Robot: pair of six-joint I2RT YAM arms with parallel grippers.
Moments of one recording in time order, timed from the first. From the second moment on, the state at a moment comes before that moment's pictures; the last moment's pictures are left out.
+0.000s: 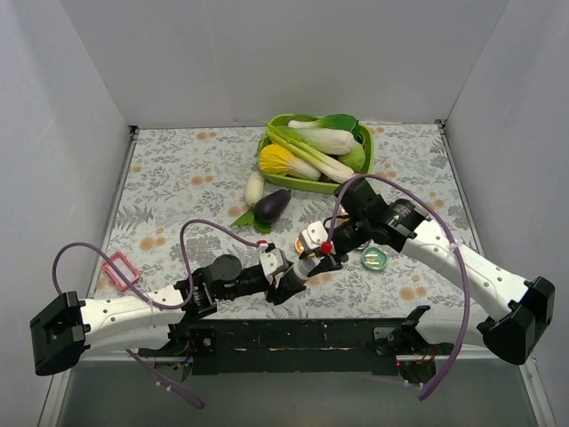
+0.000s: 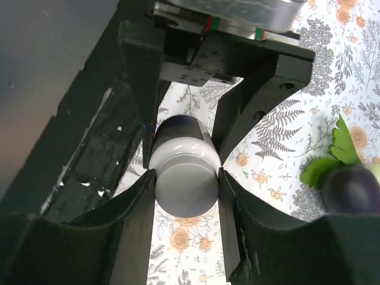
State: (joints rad) left arm -1.13 0.93 0.36 0.45 0.15 -0.03; right arm 0.81 1.20 1.15 -0.85 -0.91 -0.95
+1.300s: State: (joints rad) left arm -1.12 0.96 0.41 0.33 0.00 -0.09; right arm 0.72 1.25 1.02 -0.51 -0.77 0.18
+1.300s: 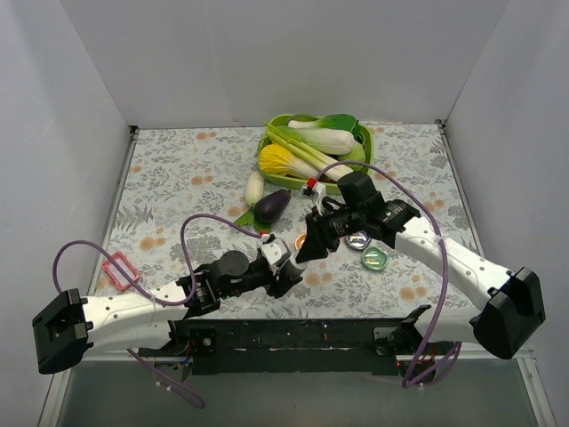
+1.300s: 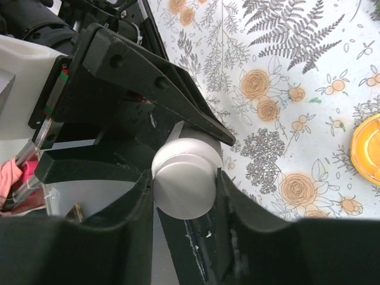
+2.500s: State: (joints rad) left arm -1.11 0.80 0.39 0.24 0.14 -0.17; right arm 0.63 1.17 1.01 -0.44 -1.09 -0.08
